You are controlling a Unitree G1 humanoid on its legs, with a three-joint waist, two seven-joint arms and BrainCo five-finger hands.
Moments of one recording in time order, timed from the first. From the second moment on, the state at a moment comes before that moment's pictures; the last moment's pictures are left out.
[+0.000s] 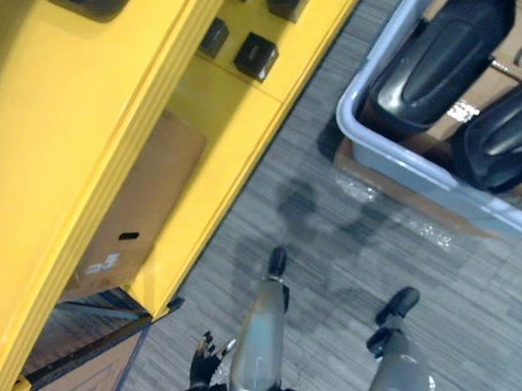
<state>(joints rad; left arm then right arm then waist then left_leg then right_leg) 0.13 0.17 -0.35 0.81 -0.45 -0.33 0.18 -1.11 -0.87 -0.09 1.36 -0.09 0.48 -0.38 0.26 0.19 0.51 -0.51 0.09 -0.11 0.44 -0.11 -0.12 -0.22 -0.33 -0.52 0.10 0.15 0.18</state>
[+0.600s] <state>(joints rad) -0.01 0.23 -0.24 0.51 -0.21 -0.33 0.35 -0.91 -0.79 0.01 1.07 -0.09 0.15 -0.67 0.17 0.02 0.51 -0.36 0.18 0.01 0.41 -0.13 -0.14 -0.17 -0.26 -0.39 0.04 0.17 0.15</state>
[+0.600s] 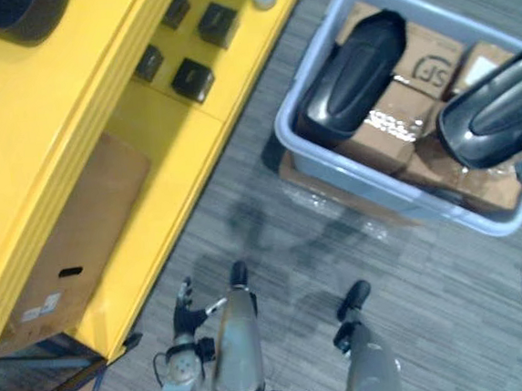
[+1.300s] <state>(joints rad) -0.15 0.28 -0.18 0.06 -0.15 -0.31 0.25 -0.48 -0.58 0.03 0.41 -0.44 -0.05 -0.76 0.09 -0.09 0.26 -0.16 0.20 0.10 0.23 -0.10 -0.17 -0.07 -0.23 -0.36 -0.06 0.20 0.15</state>
